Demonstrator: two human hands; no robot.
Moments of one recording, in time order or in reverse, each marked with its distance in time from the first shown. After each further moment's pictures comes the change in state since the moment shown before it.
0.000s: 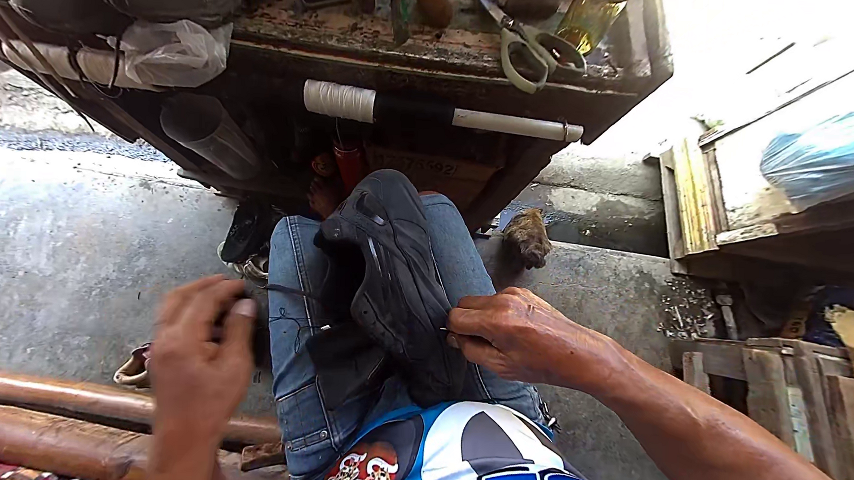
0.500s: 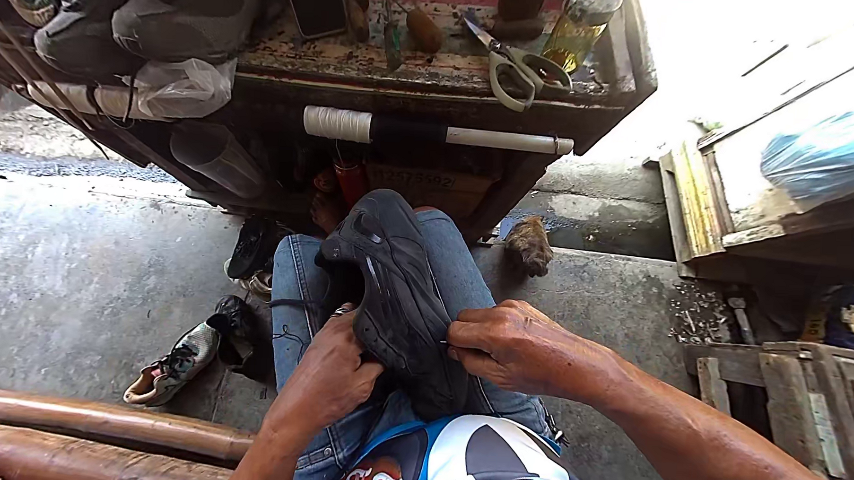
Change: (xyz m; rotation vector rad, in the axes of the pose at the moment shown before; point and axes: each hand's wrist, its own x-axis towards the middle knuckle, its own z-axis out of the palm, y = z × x) left_hand 0.006 0.065 0.068 -0.228 -0.397 0.324; right_hand -0.002 0.003 0.002 0.031 0.009 0.001
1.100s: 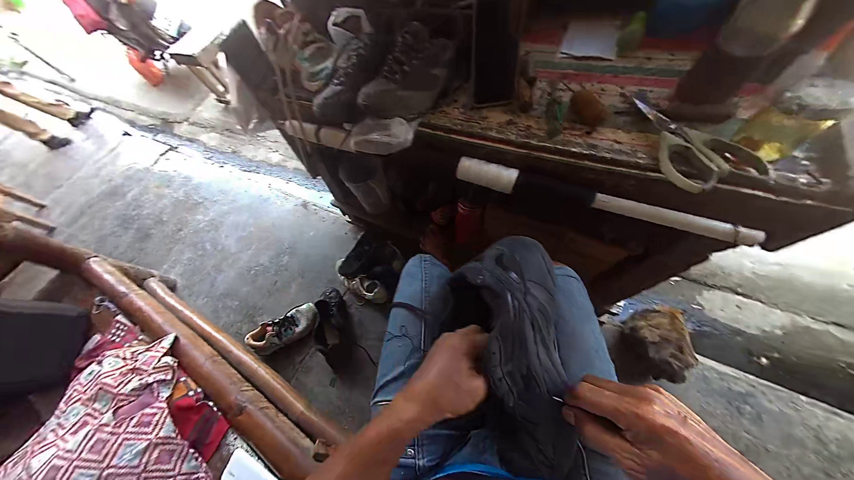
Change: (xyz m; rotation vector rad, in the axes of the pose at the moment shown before) left_hand 0.011 0.015 0.004 -0.466 0.063 -0.266; right_hand -0.008 0.017 0.019 -0.021 0.197 -0.056
